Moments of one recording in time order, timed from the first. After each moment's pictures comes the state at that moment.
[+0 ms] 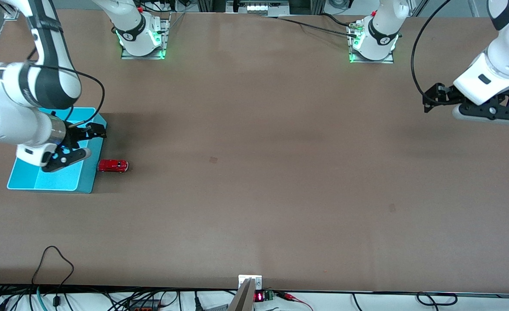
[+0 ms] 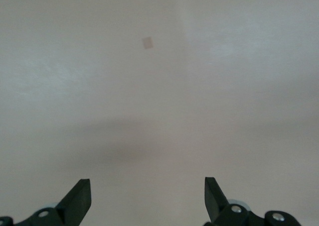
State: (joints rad) left arm -0.01 -0.07 -0.08 -1.77 0.03 1.67 0.02; right arm 0.02 0.27 -0.02 -1.88 0.01 1.95 -0.59
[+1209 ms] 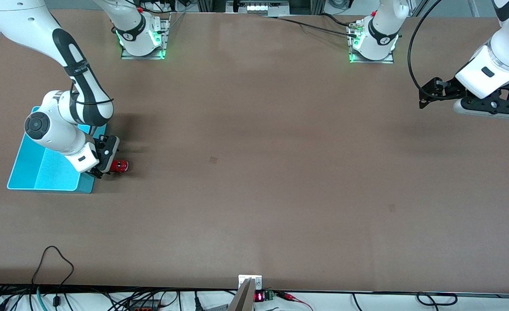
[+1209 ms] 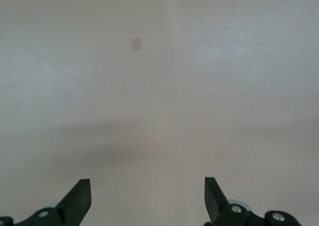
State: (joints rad) left arm -0.01 -0.07 -0.08 -1.77 0.00 1.67 0.01; right arm -0.10 0.44 0.07 -2.11 0.01 2.54 -1.43
